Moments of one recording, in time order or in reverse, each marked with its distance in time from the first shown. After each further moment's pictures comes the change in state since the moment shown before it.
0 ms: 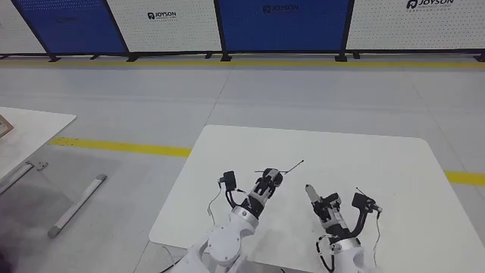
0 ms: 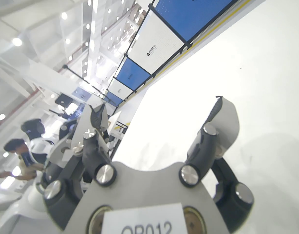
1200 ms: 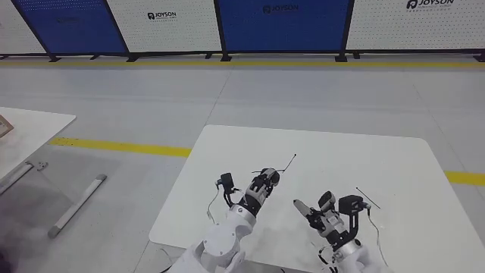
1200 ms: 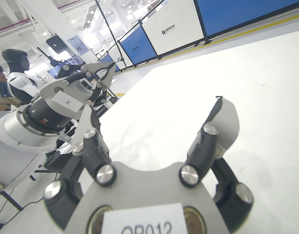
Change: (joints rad) left arm 0.013 -0.006 -0.026 -0.029 -0.137 0.047 -0.027; right arm 0.021 0.043 0.029 0.027 -0.287 -0.228 0.063
